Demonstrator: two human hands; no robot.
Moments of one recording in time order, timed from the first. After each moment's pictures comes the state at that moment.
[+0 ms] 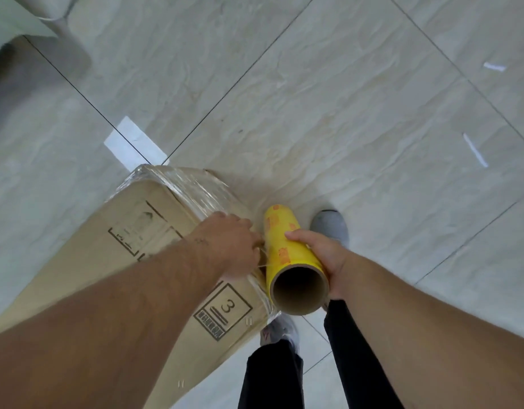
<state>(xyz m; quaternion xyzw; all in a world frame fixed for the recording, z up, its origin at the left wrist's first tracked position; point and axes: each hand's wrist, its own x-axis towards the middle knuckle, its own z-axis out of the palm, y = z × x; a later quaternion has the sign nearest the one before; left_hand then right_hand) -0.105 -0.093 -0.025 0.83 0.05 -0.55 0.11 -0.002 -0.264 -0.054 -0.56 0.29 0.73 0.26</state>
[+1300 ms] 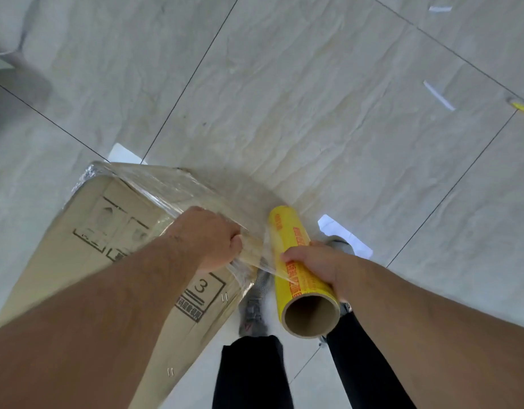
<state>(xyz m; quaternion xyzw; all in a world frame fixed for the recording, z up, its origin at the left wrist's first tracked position) -0.119 -0.130 -0.038 0.87 0.03 -0.49 0.06 -0.034 -0.348 -0.066 -0.63 0.22 0.71 0.23</state>
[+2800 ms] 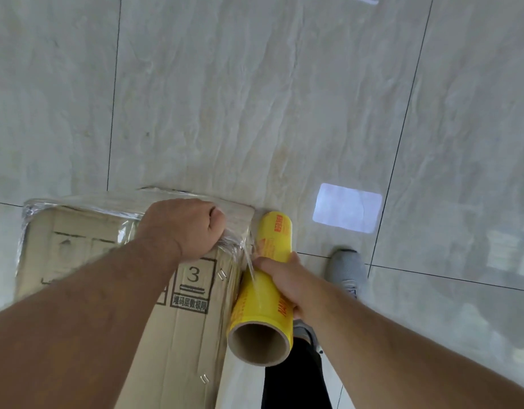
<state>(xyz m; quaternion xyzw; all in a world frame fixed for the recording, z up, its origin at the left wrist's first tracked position) -0.132 -0.136 -0.059 0.93 -0.03 -0.37 0.02 -0.188 -0.349 -0.077 -0.54 0.43 0.61 0.40</state>
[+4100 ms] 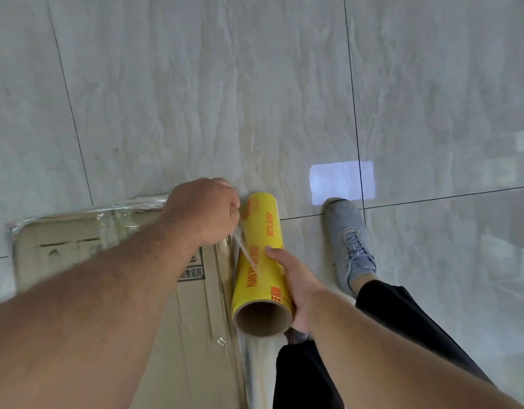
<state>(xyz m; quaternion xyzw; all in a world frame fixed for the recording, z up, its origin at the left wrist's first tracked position) -0.148 -0.201 -0.044 0.91 -0.17 -0.38 0.03 -0.292 -0.356 -0.052 -0.33 0.59 0.50 0.54</state>
